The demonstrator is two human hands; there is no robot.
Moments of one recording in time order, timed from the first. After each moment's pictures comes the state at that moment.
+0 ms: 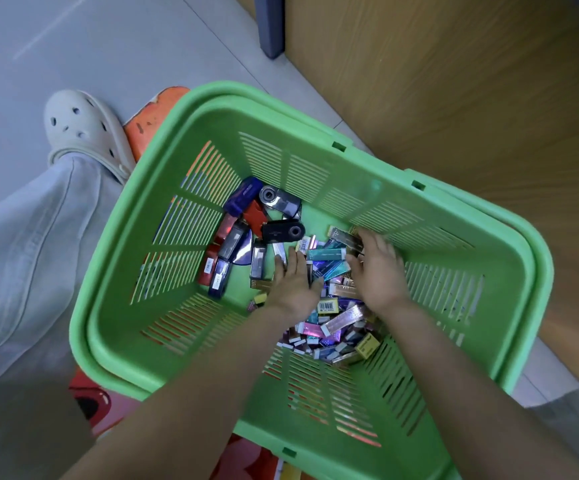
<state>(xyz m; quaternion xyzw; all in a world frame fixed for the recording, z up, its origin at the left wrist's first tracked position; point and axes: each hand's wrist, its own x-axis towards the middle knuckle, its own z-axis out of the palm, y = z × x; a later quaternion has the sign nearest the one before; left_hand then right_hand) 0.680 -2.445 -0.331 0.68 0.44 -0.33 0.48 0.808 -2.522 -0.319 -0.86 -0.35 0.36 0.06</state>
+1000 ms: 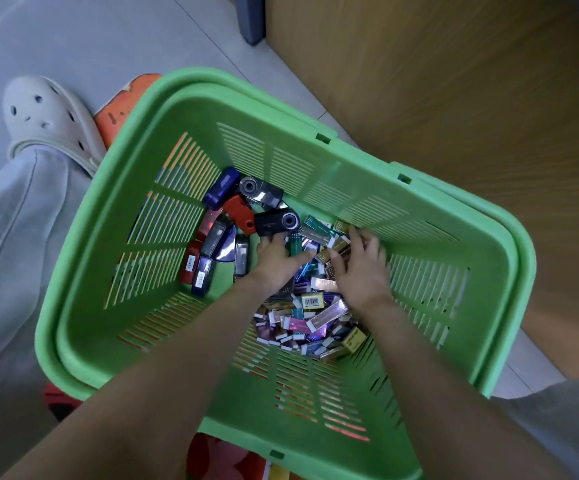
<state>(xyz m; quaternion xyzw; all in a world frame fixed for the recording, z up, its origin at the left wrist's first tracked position) 0.695 -2.421 -0.349 0.62 0.52 -0.18 0.56 0.799 -2.527 -0.325 -0.88 -0.27 0.39 0.03</state>
